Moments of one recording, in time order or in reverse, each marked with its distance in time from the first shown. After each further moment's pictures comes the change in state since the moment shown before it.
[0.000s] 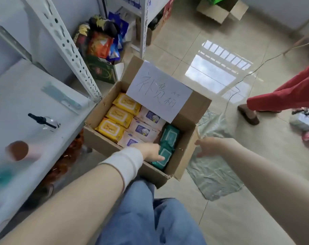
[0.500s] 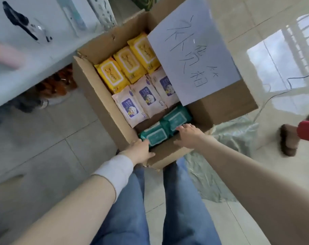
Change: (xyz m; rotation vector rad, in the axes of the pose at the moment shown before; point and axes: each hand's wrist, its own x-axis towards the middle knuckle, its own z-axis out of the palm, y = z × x) left_hand 0.147 0.029 0.093 -0.626 0.037 -0.379; right_hand 0.205 0.004 0.025 -0.227 -0.112 -0.356
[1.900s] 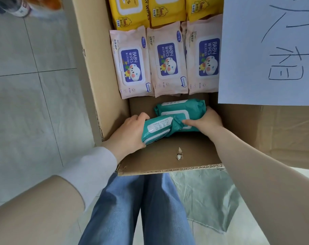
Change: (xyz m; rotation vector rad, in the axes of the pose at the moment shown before) left_hand 0.141 -0.011 0.072 -0.487 0.347 -0.024; right_hand 0.181 0.053 0.029 0.409 0.180 0.152
